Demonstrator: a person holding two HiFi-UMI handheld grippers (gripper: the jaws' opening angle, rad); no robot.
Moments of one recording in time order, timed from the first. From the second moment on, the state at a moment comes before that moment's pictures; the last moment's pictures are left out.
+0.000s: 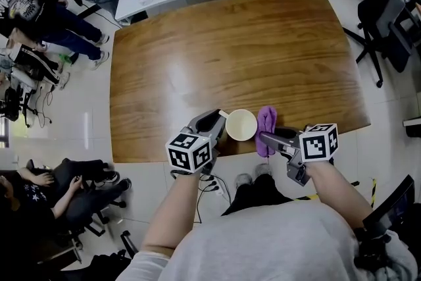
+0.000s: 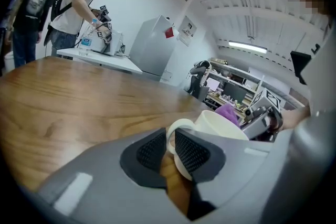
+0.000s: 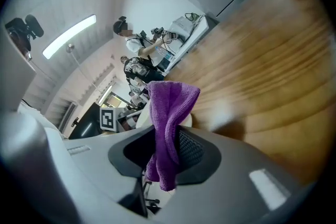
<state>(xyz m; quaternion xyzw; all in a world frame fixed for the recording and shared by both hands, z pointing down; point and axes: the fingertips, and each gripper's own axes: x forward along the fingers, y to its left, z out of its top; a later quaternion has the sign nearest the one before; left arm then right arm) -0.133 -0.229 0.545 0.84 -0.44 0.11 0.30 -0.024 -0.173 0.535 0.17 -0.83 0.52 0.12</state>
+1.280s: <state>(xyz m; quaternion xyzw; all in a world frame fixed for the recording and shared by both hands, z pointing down) -0.129 -0.164 0.541 0.84 -0.43 0.11 0.30 -0.011 -0.150 0.510 0.21 -0.82 0.53 0.07</state>
